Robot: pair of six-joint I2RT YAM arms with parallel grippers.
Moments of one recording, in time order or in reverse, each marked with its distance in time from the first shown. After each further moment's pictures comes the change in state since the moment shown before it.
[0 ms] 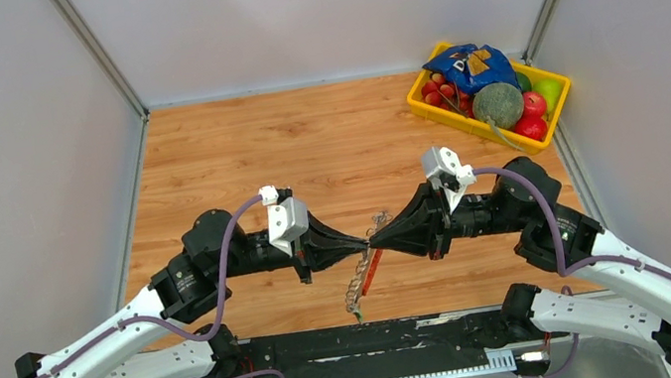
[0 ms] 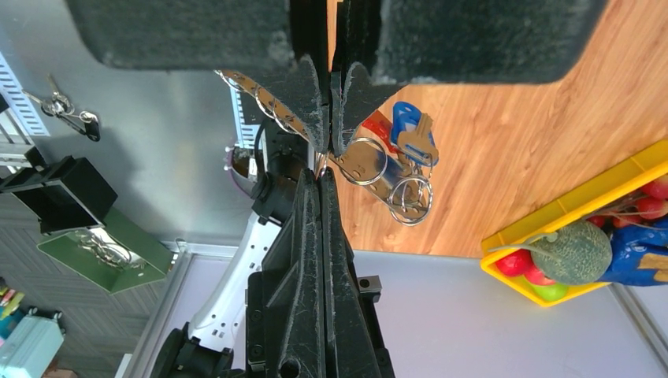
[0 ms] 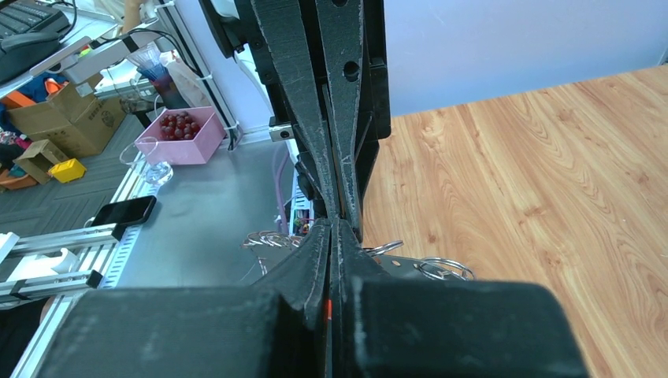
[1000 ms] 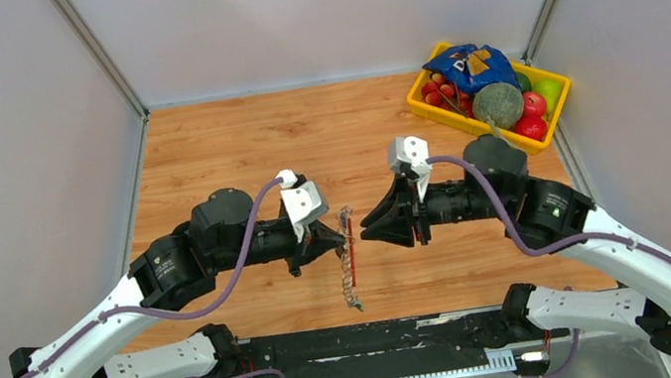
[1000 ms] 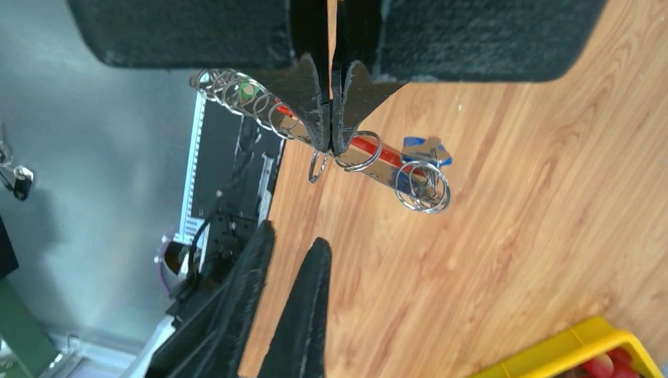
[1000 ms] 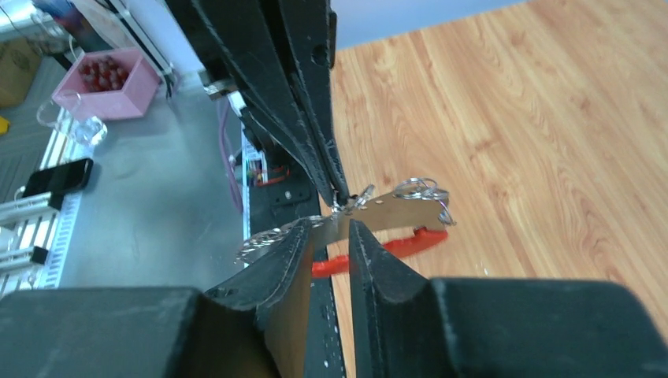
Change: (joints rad) left arm -0.005 0.094 0.278 -0.551 -0.227 0.079; right arm 0.005 0.148 0.228 -0.315 0.111 -0.145
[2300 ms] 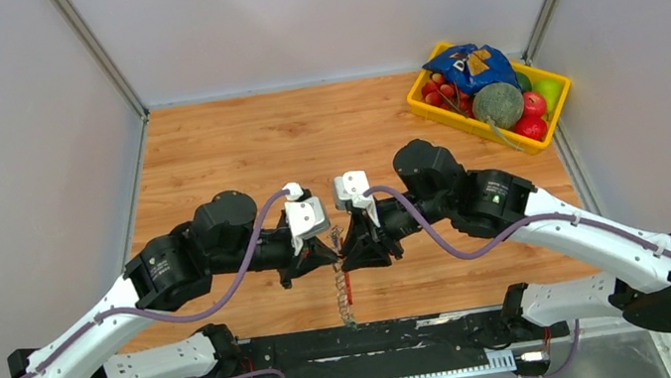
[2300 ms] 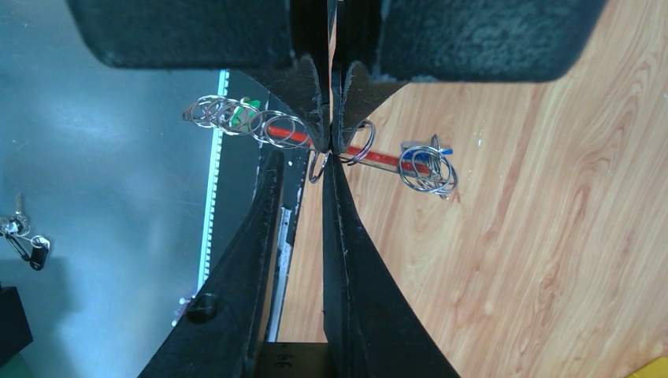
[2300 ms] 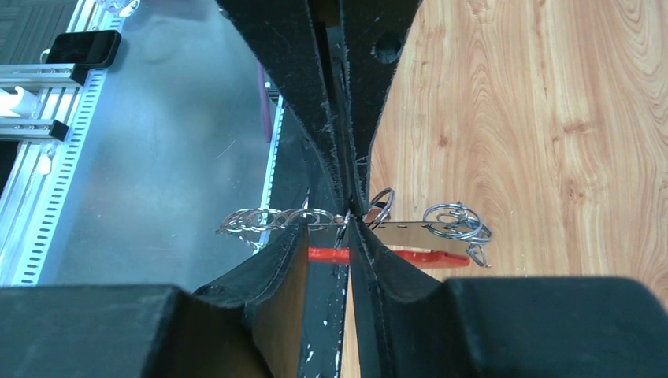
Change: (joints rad) left arm 0.000 0.006 0.031 -0.175 0.077 0.062; right arm 0.080 0.253 0.109 -0.169 -0.164 -0.235
